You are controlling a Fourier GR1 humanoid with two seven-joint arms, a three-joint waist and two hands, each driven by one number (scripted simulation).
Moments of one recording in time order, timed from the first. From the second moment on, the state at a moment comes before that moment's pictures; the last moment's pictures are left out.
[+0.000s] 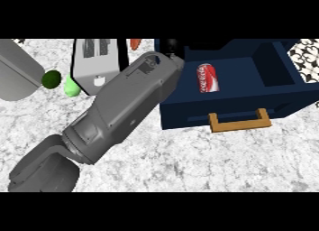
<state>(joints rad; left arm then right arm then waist) -1.39 0.00 -0.58 -0.47 0.89 0.77 -0.12 0.36 -0.06 -0.66 -2.30 -0.56 0.44 0.32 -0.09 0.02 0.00</state>
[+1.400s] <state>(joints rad) -1.42 0.00 -0.61 -0.50 1.05 0.80 -0.29 0.10 -0.12 -0.45 -2.39 0.12 0.48 0.09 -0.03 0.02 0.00</state>
